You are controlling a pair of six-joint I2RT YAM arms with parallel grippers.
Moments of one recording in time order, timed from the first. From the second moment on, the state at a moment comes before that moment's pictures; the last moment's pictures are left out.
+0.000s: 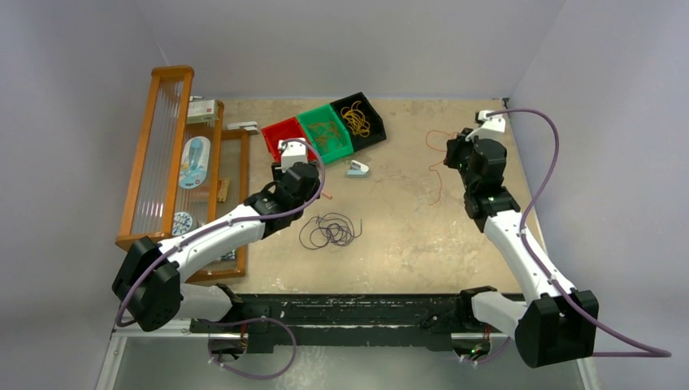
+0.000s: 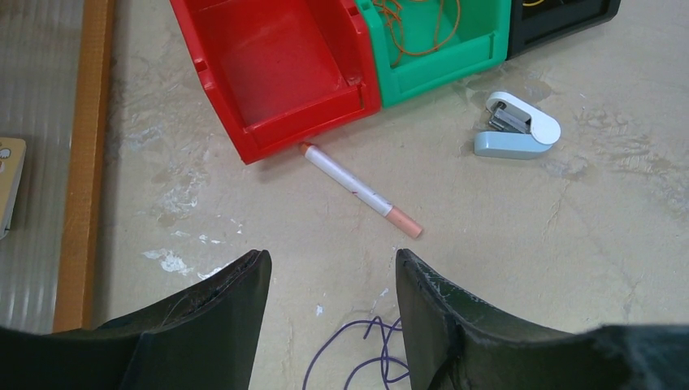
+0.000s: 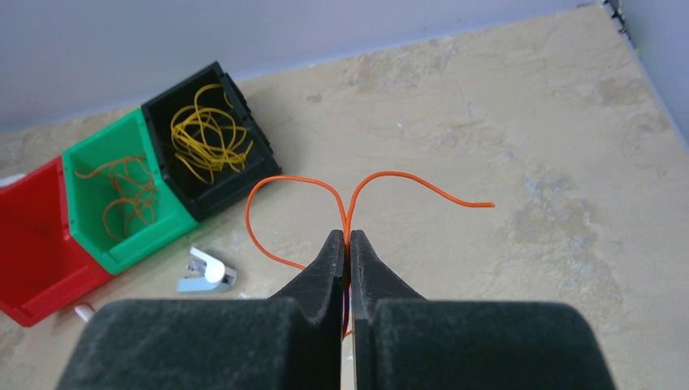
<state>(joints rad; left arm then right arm) -0.73 1.32 0.89 -0.19 -0.65 -0.49 0.16 1.09 0.81 0.08 0.16 0.28</state>
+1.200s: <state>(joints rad) -0.72 1.25 0.87 -0.20 -0.62 -0.52 0.24 1.29 1.19 0.08 0.18 0.17</state>
